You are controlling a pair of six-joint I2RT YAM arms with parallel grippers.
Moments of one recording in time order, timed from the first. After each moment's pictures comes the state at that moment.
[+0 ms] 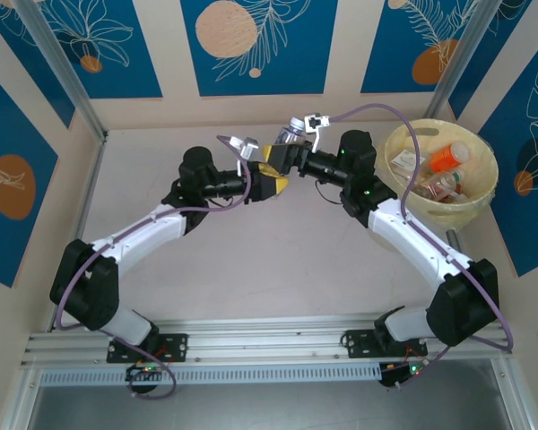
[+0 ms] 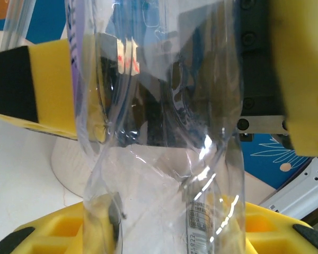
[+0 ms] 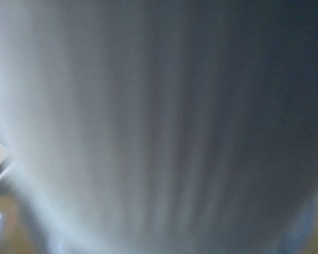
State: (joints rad) left arm -0.57 1.51 1.07 0.47 0.89 -0.54; right arm 0.47 1.36 1.14 0.19 -0.58 0.65
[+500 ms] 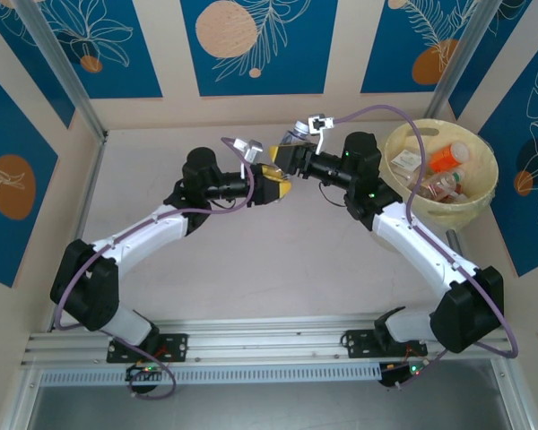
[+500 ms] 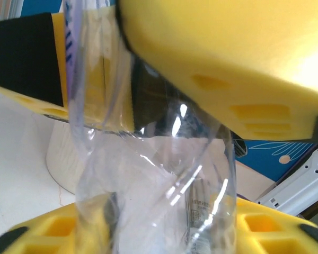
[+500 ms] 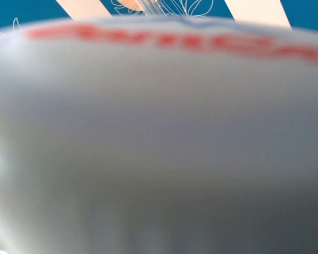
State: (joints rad) left arm -0.59 1.51 1.08 0.44 0.89 -0.50; right arm 0.46 1.32 1.13 0.15 -0.56 0.61
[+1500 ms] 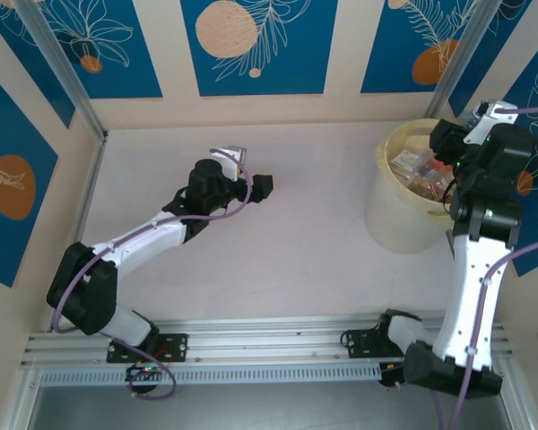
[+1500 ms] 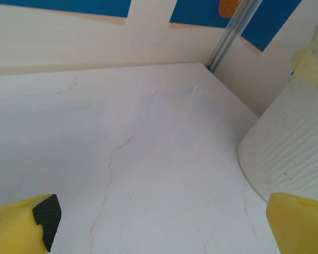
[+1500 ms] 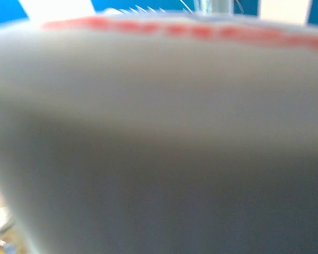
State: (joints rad) left arm -0.59 1.49 0.99 0.20 0.13 -0.33; right arm -0.32 1.07 1.49 -0.67 -0.12 0.22
